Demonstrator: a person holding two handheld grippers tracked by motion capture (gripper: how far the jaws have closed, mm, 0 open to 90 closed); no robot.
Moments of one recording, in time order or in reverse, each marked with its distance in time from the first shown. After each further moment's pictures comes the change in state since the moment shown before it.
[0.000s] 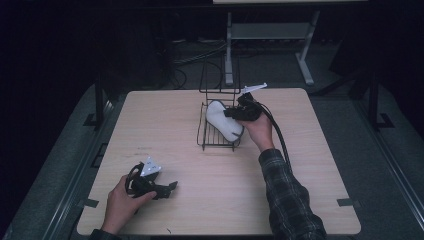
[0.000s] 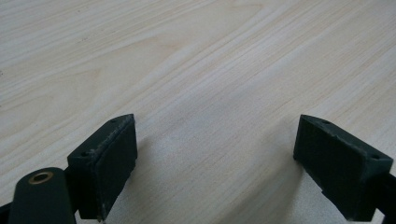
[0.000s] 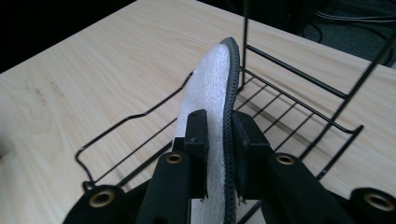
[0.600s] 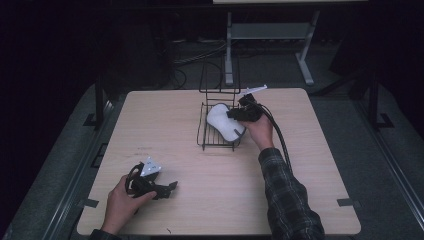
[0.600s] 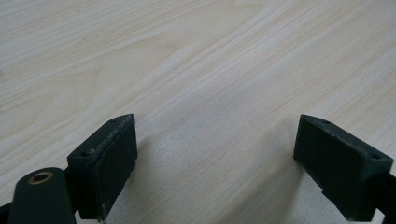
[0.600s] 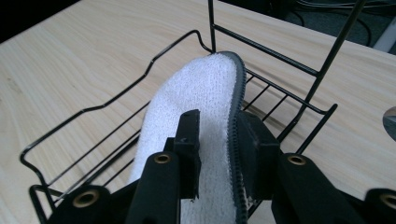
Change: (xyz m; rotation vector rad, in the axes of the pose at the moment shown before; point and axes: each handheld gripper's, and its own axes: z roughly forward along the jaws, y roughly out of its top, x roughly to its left) left arm 0.000 0.000 0.000 0.001 0.000 -0.004; right arm -0.014 -0.009 0.013 0.030 -0.070 0.033
